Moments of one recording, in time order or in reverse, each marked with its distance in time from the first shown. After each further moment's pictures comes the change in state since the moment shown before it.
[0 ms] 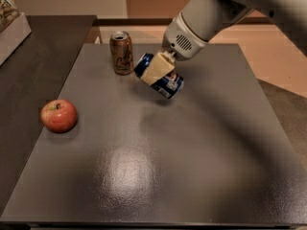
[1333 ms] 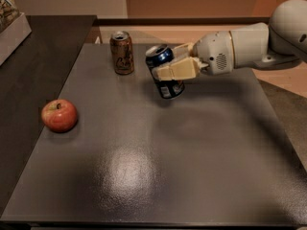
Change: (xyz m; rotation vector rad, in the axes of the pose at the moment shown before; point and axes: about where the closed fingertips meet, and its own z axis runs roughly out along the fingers) arm 0.011 0.004 -0.039 -0.142 -0.594 -0.036
